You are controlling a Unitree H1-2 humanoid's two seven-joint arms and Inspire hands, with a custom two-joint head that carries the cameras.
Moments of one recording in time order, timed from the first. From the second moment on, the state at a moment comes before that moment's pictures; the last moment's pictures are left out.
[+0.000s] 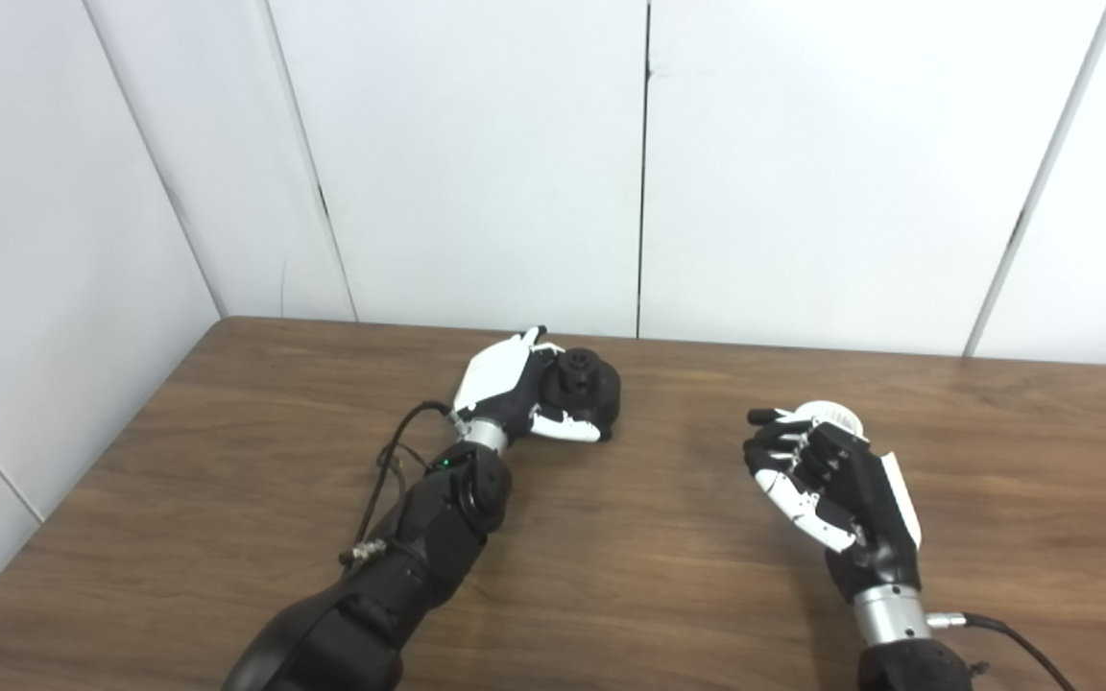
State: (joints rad) left arm -0.78 0.16 -0.30 1.04 0.55 -0.09 0.35; right arm -0.23 0.01 0.05 0.18 -0.02 -0.21 0.00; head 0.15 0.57
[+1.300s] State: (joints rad) left arm -0.66 0.16 -0.31 0.84 0.50 -0.09 0.34; right arm -0.21 0.00 0.05 0.15 -0.03 -0.18 0.01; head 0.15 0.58
